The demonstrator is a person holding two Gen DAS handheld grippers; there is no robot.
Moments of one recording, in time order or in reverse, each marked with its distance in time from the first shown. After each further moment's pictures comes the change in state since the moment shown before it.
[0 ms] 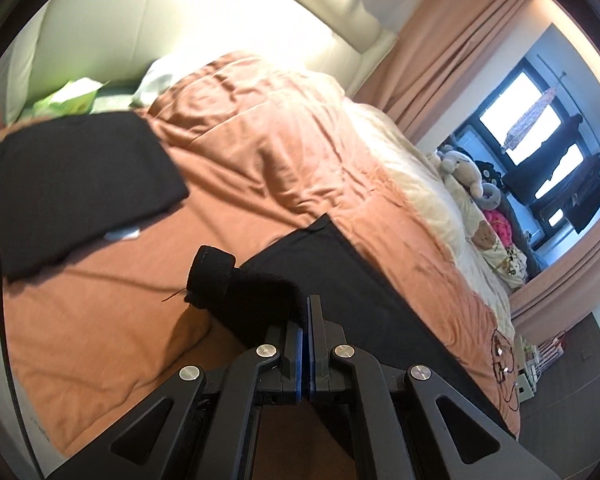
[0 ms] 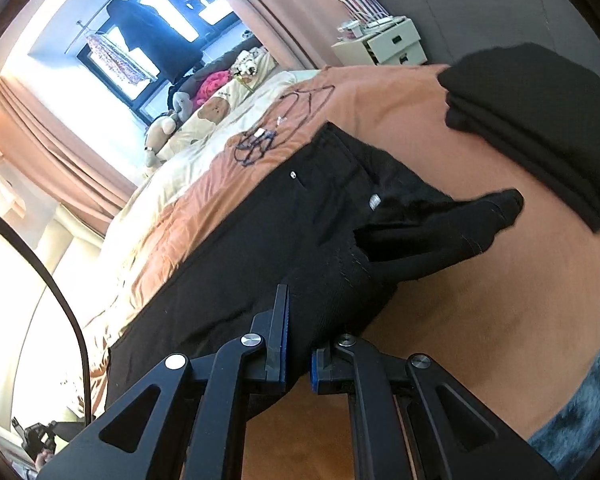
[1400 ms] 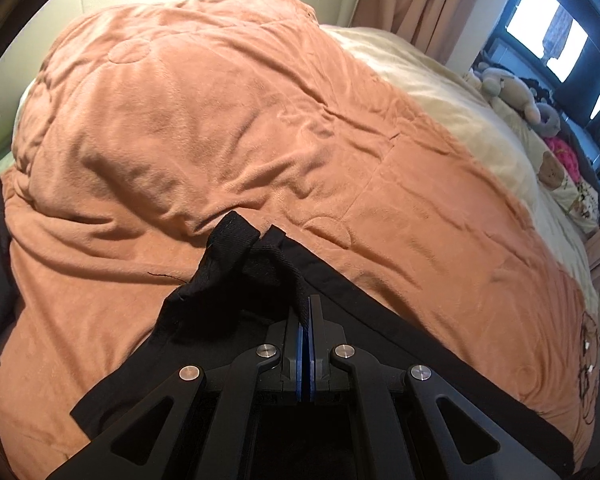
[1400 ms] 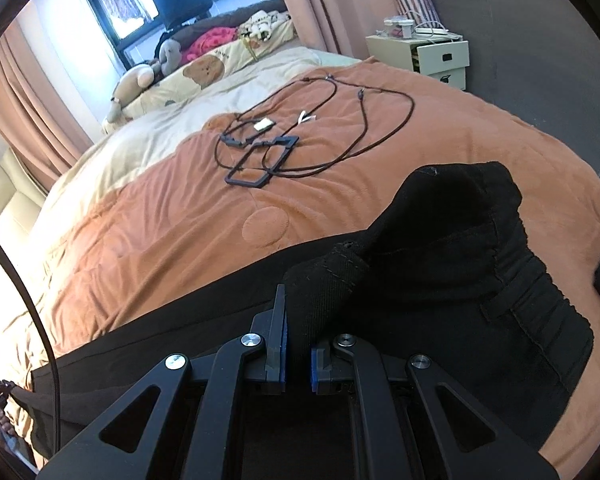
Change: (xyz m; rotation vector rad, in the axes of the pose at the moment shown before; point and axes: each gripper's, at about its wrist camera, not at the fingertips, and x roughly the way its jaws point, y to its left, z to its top) left arm 0.303 -0.121 0.057 0.209 0.173 0.246; right arm 0.285 0.104 0.122 -0.216 0.078 -0.167
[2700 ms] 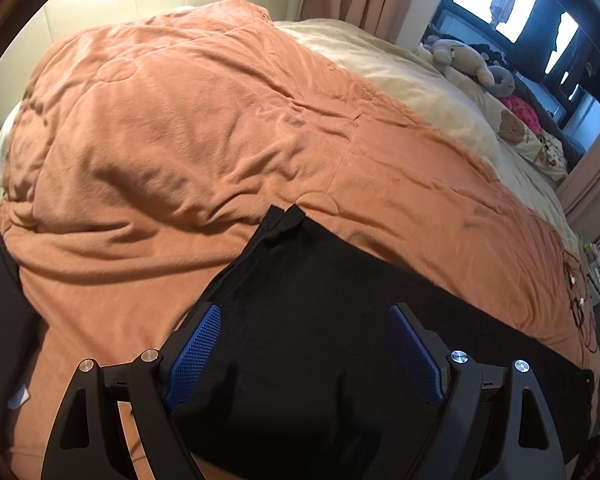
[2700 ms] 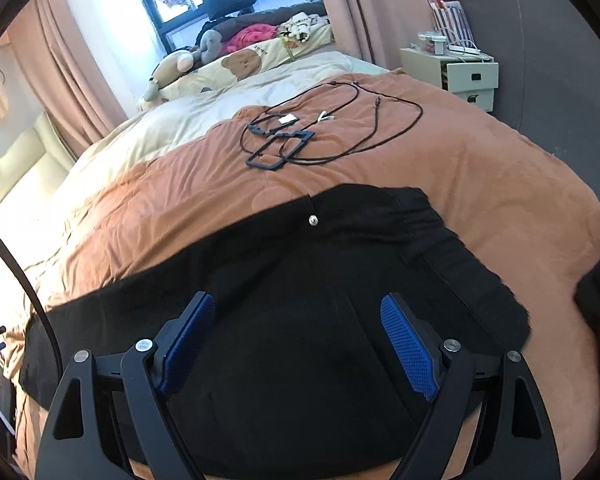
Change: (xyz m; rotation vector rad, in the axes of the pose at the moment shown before) left arm -0.053 0.035 -0.024 0.162 0.029 -0.113; right arm -0.081 -0.033 -0.031 -0.138 -0.016 0.069
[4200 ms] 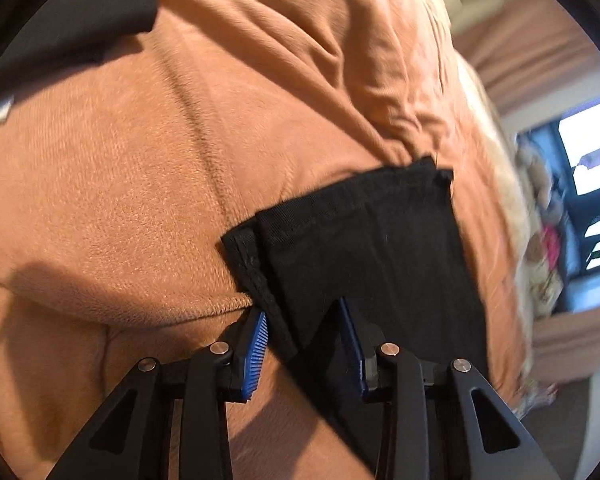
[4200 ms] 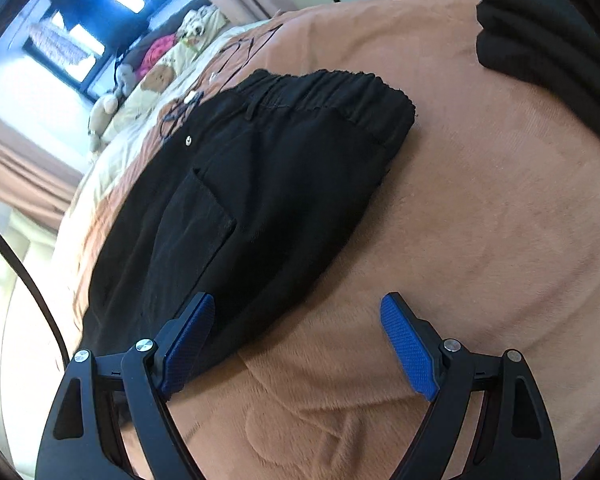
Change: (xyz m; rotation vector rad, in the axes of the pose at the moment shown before) left arm 0.028 0.124 -0.122 -0.651 0.033 -0.118; right arm -0.042 -0.088 -0.096 0.448 0.071 0.031
